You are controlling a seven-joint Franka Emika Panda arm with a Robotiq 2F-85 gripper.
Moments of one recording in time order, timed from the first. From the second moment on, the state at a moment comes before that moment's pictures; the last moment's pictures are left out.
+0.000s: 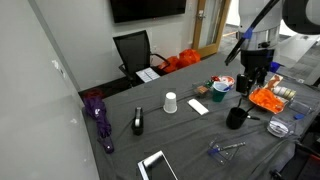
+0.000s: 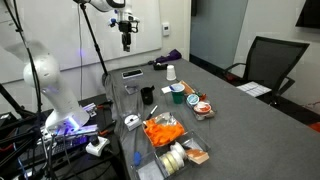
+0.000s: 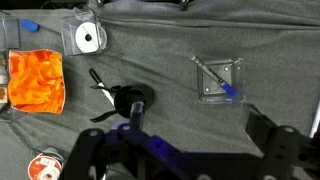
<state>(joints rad) 0.10 -0.15 0.31 -2.14 -0.06 1.73 0.38</state>
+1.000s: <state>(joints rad) 0.11 -0.15 0.30 -2.14 -0.06 1.74 0.38</state>
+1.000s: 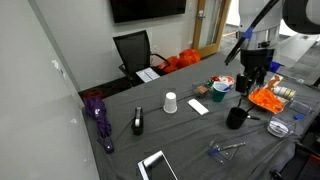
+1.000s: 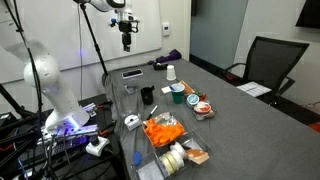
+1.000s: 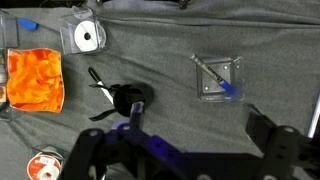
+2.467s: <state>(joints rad) 0.04 -0.09 0.09 -2.20 -0.29 2.14 0.52</state>
